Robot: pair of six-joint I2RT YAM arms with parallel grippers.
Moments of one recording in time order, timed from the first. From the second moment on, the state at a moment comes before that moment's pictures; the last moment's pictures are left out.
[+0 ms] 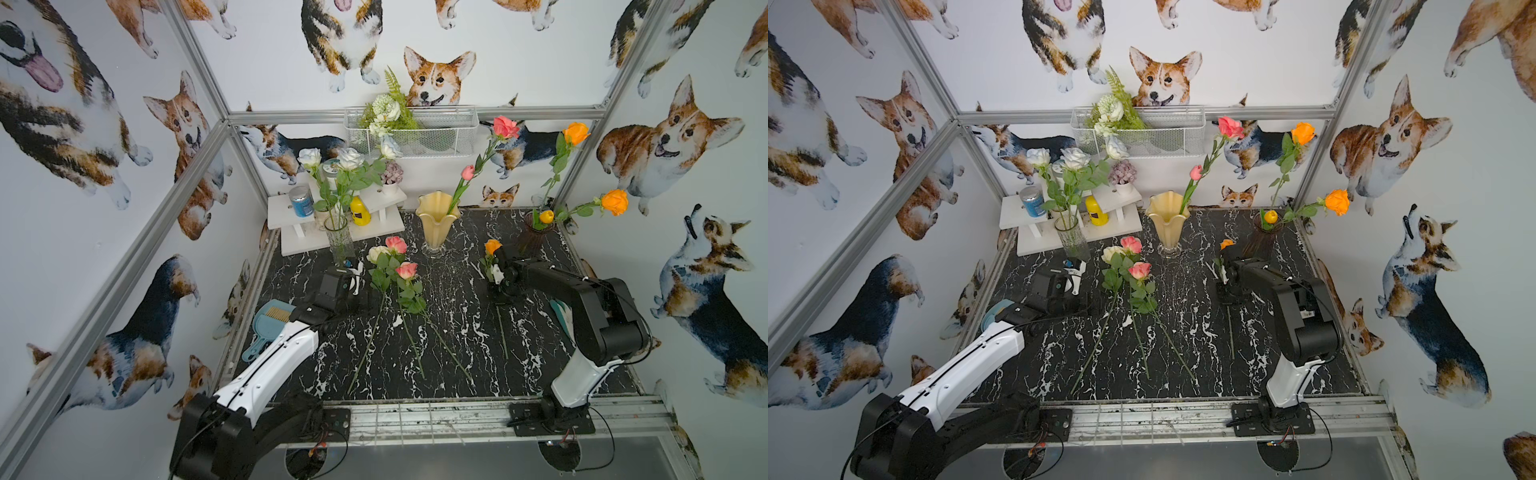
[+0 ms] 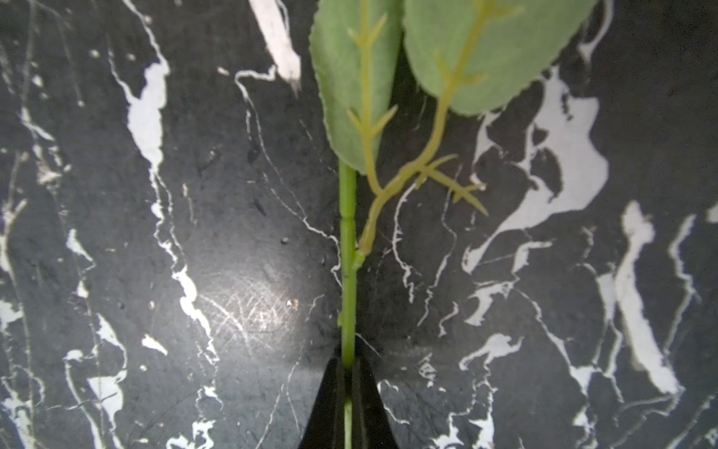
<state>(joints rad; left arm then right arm) -0.36 1.10 0.71 -0.38 0.10 -0.28 0.17 1.74 1.01 -0.65 -0.01 0.18</state>
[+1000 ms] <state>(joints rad) -0.36 1.13 0.71 -0.38 0.06 -0.28 0.21 1.14 1.00 -0.58 -0.04 0.23</state>
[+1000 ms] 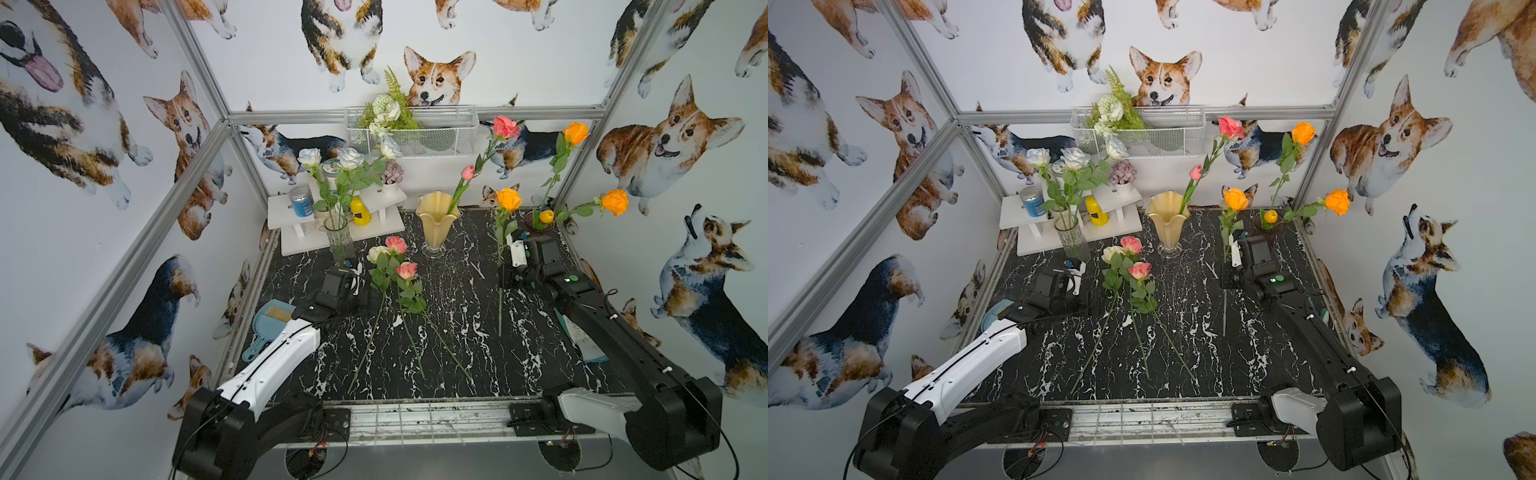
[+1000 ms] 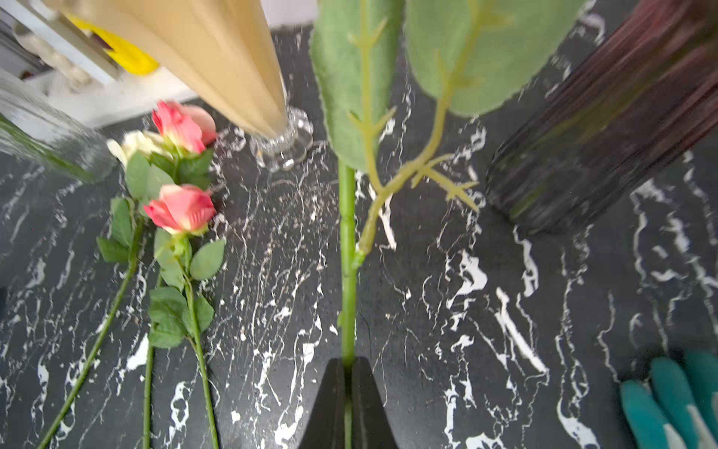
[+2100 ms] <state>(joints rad) -0.36 1.12 0.71 -0.38 0.06 -0.28 0.02 1.28 1.54 -0.29 0.34 0.00</state>
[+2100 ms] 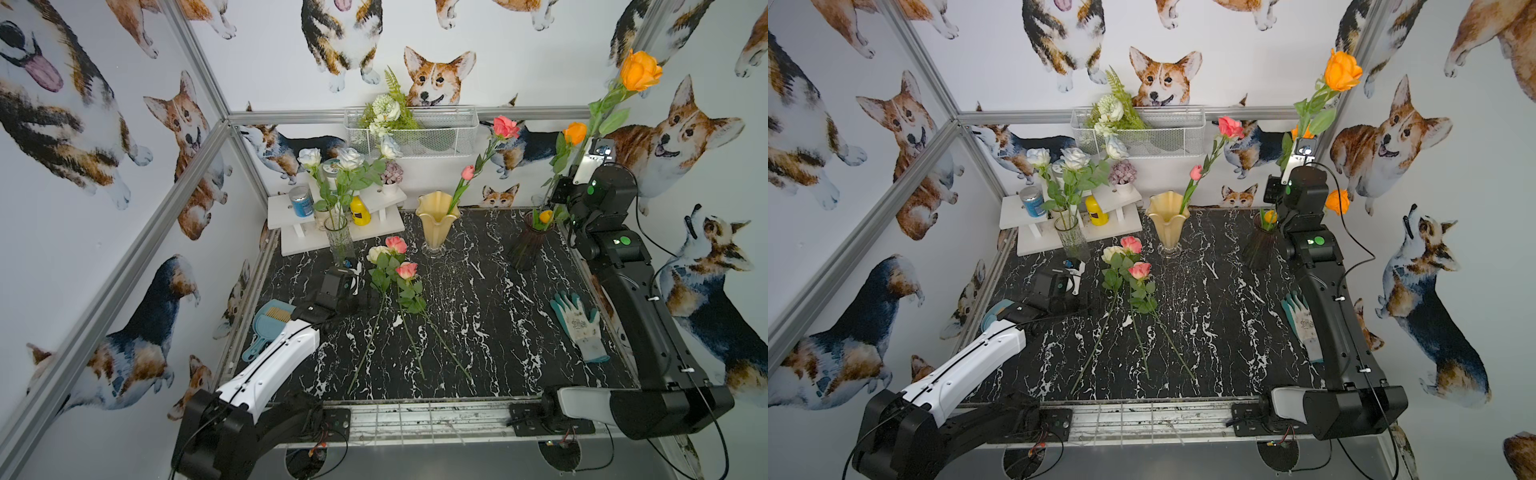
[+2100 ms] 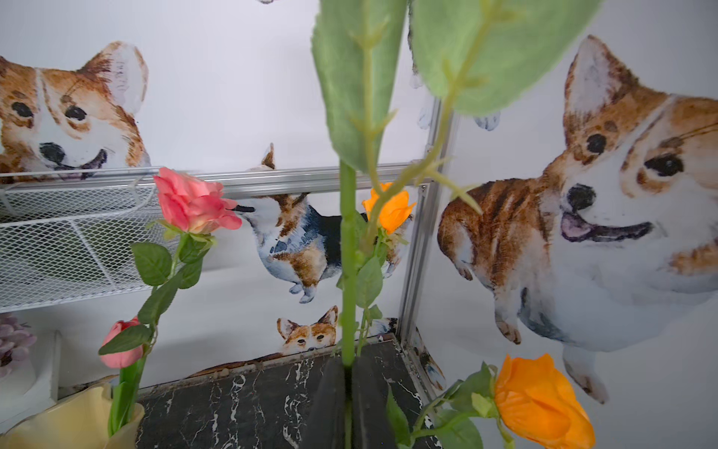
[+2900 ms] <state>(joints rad) -0.36 1.14 0.71 -0.38 0.05 -0.28 -0.08 1.45 1.44 0.02 0.39 -0.03</state>
